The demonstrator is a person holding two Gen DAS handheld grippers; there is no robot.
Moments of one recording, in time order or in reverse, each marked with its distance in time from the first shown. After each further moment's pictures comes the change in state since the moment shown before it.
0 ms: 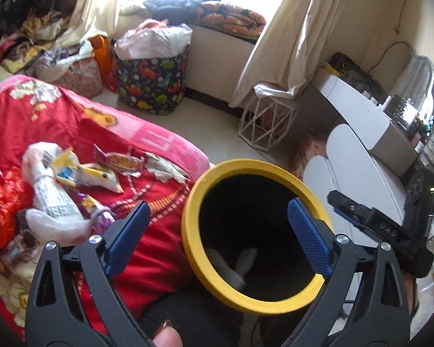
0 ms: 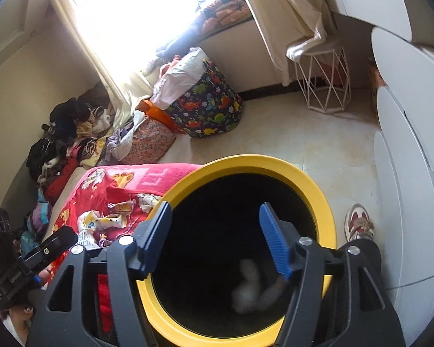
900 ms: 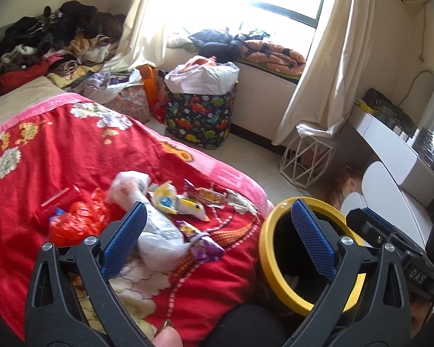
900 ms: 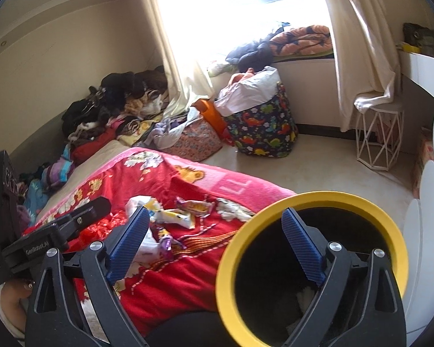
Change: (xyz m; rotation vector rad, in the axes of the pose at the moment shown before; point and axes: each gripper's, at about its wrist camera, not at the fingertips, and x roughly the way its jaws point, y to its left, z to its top) left arm -0.067 0.071 0.007 -0.071 -0.176 0.186; right arm 0.010 0.141 -0.018 -0.322 -0.065 0.143
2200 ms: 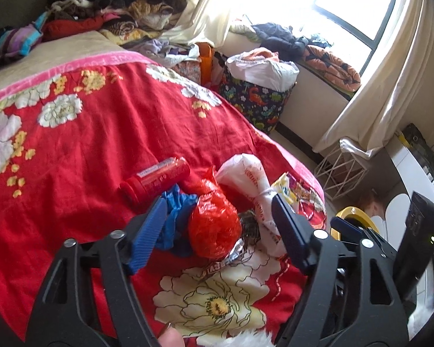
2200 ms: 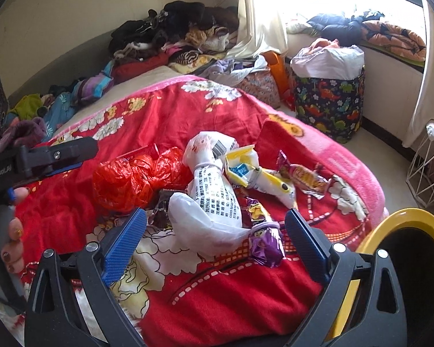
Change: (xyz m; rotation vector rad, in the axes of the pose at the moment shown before) left arm -0.021 0.140 -0.013 -0.231 0.089 0.110; right arm 0.130 0.126 -0.043 -0.310 0.269 0.171
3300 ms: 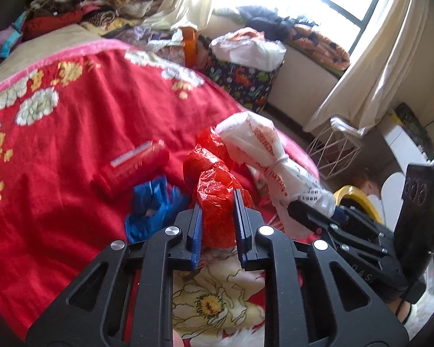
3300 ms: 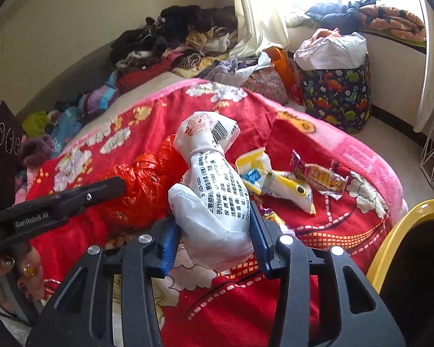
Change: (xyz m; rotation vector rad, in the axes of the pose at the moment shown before) left arm 0.017 -0.011 -0.001 0.060 0.059 -0.053; right arm 0.004 -0.007 0.008 0.084 -0.027 0.077
